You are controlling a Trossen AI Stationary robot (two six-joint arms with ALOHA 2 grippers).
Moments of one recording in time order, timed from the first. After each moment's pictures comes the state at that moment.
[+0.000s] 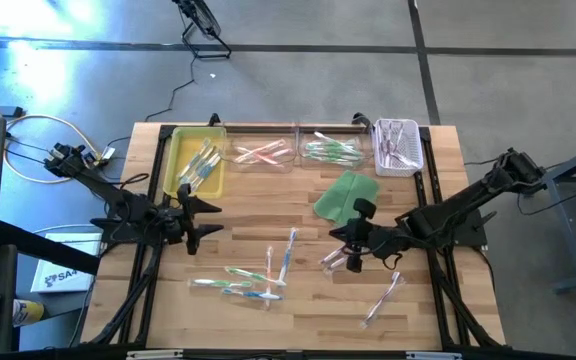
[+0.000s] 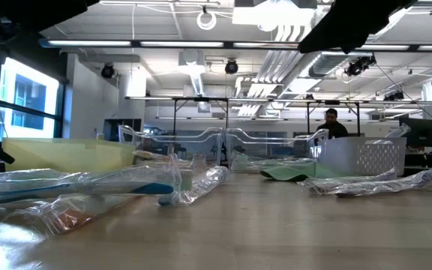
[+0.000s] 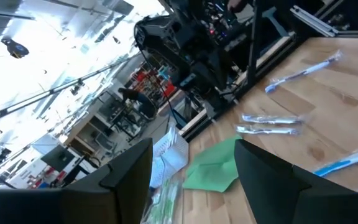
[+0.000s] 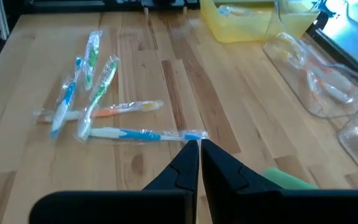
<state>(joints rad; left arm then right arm) -0.56 0.43 0.23 0.33 -0.60 0.83 0.46 1.26 0.77 -0.15 0.57 0.37</state>
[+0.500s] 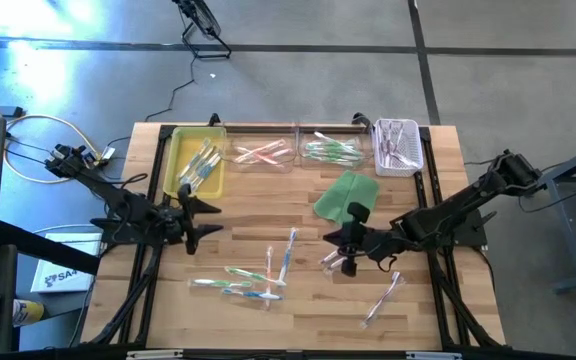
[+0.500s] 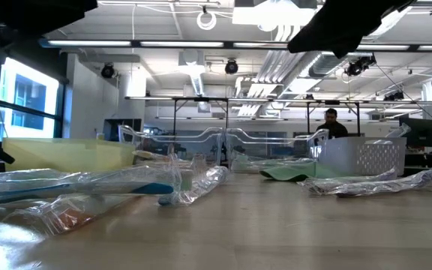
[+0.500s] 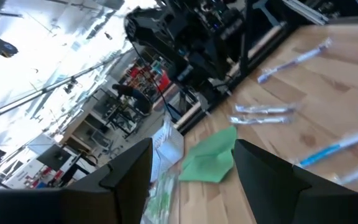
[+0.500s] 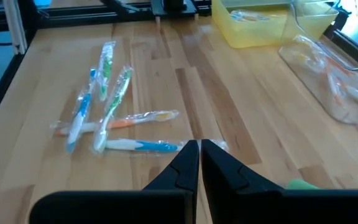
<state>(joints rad) -0.56 0.42 0.23 0.26 -0.60 0.83 0.45 1.31 0.77 -0.04 0.54 0.37</state>
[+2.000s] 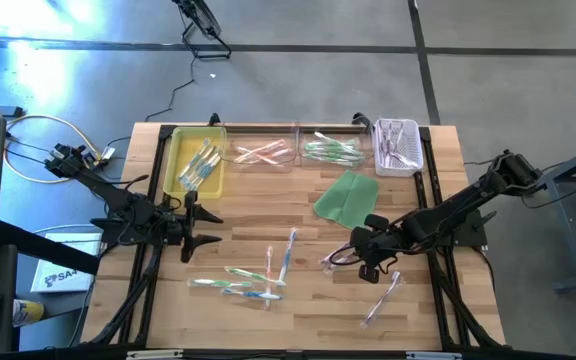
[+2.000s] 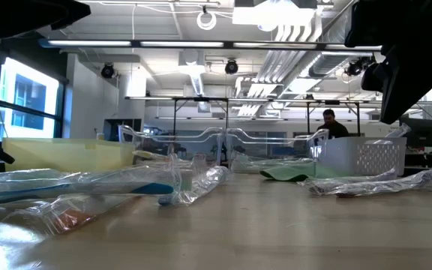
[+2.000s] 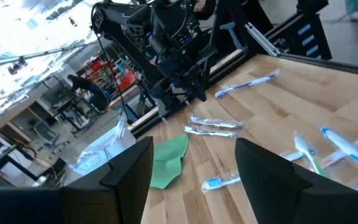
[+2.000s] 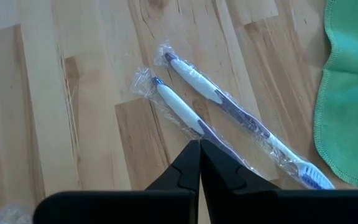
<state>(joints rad) -0.56 0.42 0.23 0.19 -0.47 0.57 0.46 1.32 0.77 -0.55 0.18 0.71</state>
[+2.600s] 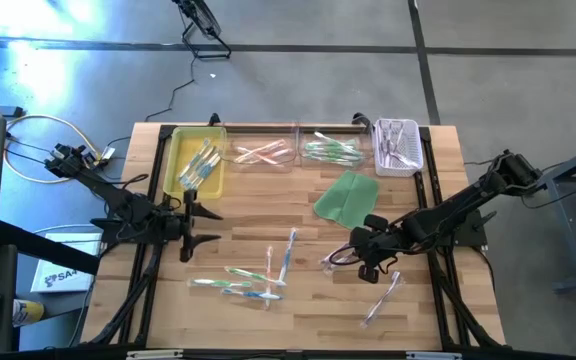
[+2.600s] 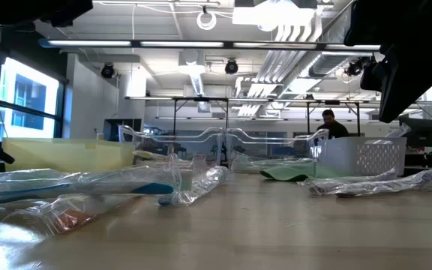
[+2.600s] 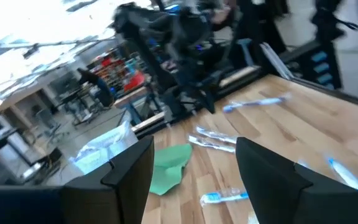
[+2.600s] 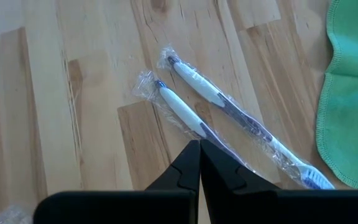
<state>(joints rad) -0.56 0.42 0.23 0.27 -0.52 0.47 0.46 1.32 0.77 -0.53 0.18 0.71</state>
